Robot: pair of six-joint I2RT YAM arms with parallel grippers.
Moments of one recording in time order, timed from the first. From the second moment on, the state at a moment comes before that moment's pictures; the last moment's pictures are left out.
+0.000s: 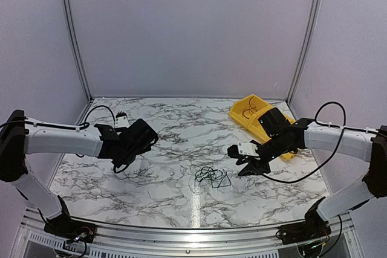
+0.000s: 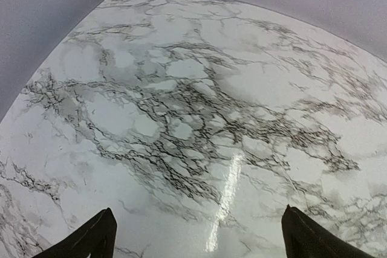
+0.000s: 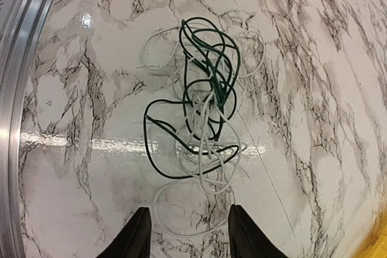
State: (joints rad) left arm -0.88 1.57 0.96 -0.47 -0.83 -1.03; right arm 0.56 1.36 0.86 -0.62 -0.51 -0.95
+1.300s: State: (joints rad) left arm -1.21 1.82 1.09 0.30 -0.53 -0.44; right arm 0.60 1.51 1.24 -0.64 -0.65 -0.64
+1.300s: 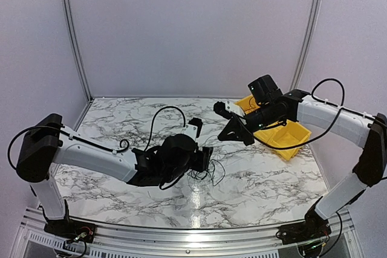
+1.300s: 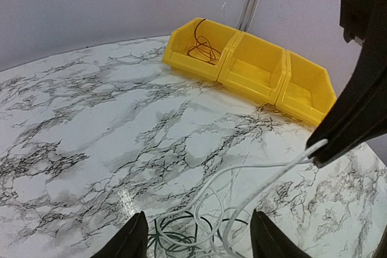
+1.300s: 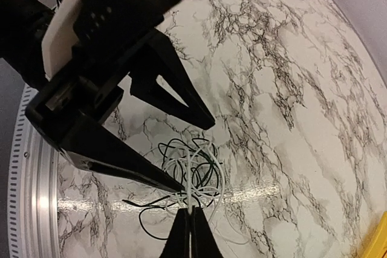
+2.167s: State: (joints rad) left arm -1.16 2.07 1.11 0.45 -0.31 -0.48; right arm 0.58 1.62 2.26 -0.67 -0.88 -0.16
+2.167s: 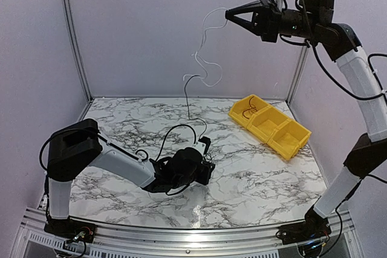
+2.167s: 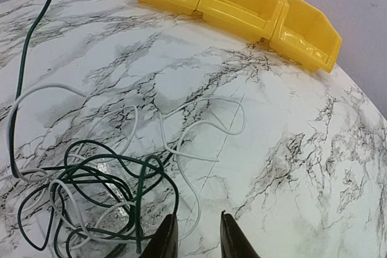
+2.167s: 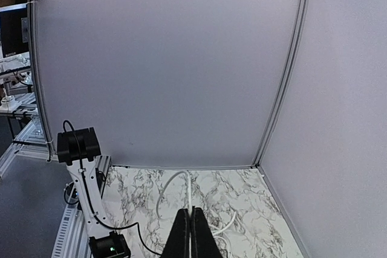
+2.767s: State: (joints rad) left arm -1.18 1.69 0.83 0.45 -0.32 -0.51; right arm 0.55 1.56 2.01 -0.60 -0.74 -0.22
